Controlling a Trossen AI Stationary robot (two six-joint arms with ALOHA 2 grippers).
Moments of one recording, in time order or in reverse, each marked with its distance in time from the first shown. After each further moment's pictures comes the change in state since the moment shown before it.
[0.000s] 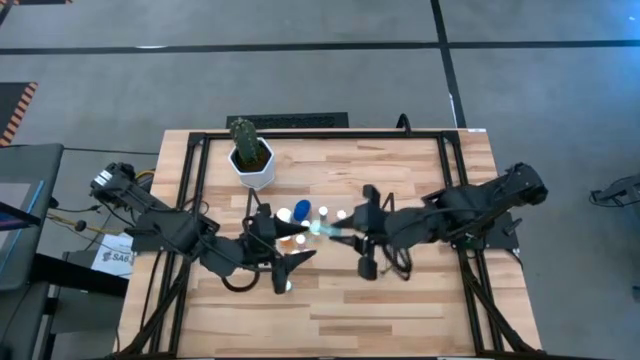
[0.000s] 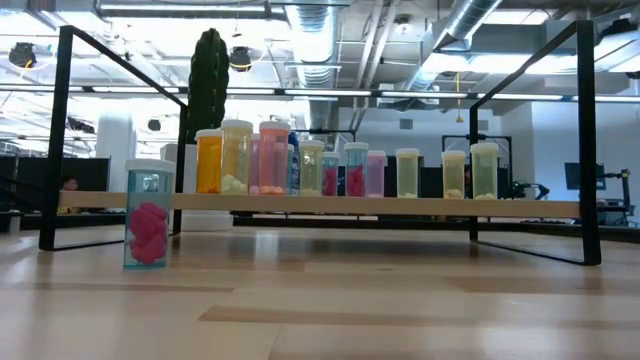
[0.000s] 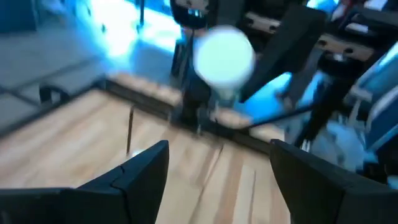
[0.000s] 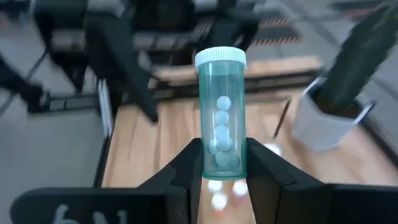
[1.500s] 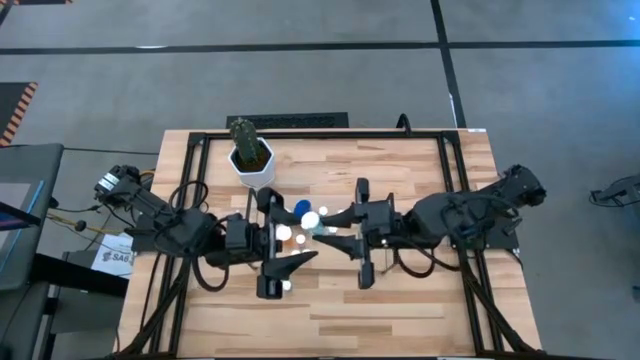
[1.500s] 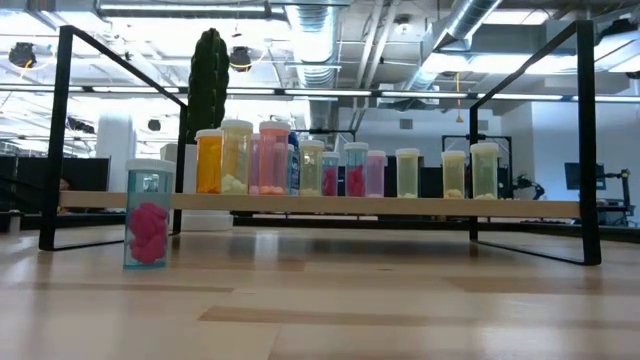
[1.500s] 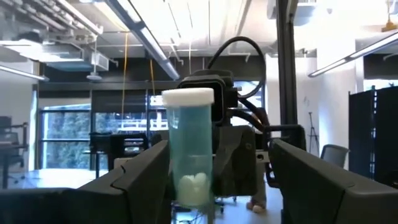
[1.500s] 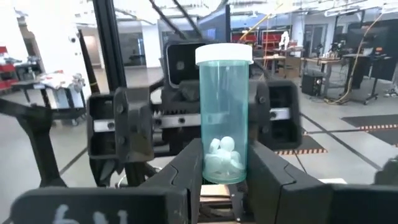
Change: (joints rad) left arm 0.023 0.063 0.005 0.881 0.238 0.761; right arm 0.035 0.010 0.001 0.585 0.048 -0.277
